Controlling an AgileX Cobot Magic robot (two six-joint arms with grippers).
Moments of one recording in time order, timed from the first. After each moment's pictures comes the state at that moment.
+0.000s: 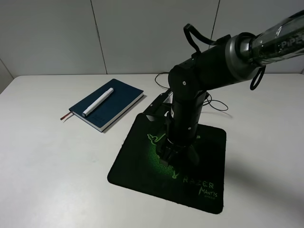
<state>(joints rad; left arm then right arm) 0.00 -0.01 -0.49 -0.13 1.08 0.22 0.74 1.97 -1.15 0.00 0.77 -0.29</state>
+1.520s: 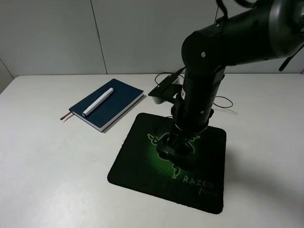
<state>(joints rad) 0.00 -0.01 -0.49 -0.13 1.08 0.22 0.74 1.78 -1.15 0.00 0.92 -0.24</state>
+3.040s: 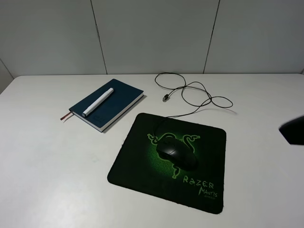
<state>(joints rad) 0.00 -0.01 -0.49 -0.13 1.08 0.22 0.74 0.77 -0.96 0.00 1.22 -0.08</state>
